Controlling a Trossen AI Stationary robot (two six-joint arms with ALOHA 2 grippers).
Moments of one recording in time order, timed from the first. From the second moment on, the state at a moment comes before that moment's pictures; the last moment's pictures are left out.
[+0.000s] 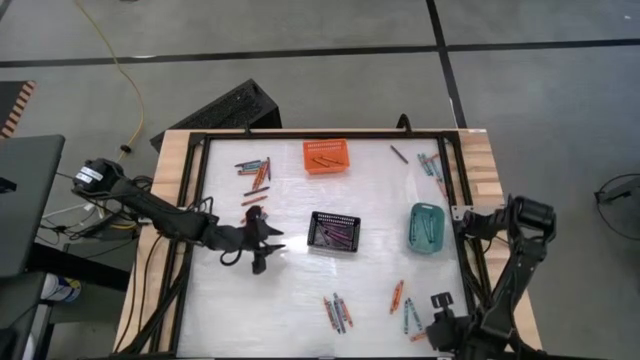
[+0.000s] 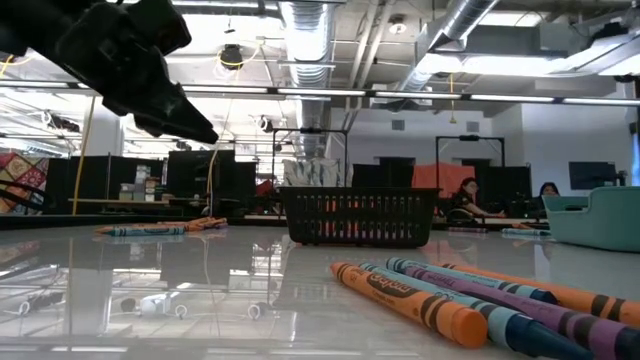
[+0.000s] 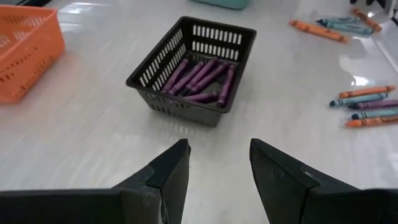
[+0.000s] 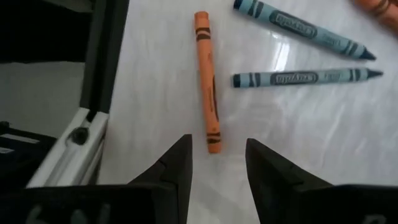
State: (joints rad) left arm -0.36 1.18 0.44 0.26 -0.46 -0.30; right arm 1.21 1.76 1.11 -0.79 0.18 0.95
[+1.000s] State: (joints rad) left arm -0.35 1.18 0.44 0.21 -0.45 -0.38; right arm 1.16 1.83 1.11 -0.66 0.08 0.76
